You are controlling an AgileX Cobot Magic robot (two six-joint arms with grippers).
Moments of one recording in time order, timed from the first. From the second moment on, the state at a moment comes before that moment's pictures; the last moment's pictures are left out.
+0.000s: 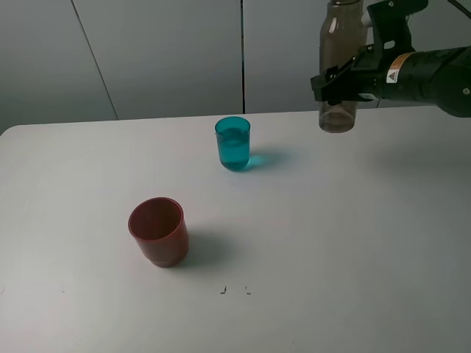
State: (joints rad) left arm -0.11 0.00 -0.51 0.02 1.09 0.01; right arm 0.19 1.70 -0.83 -0.45 -0.39 0.29
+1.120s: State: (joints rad) left arm -0.11 0.00 -0.51 0.02 1.09 0.01; right arm 0.02 2.18 -1.06 -0.47 -0.76 0.22
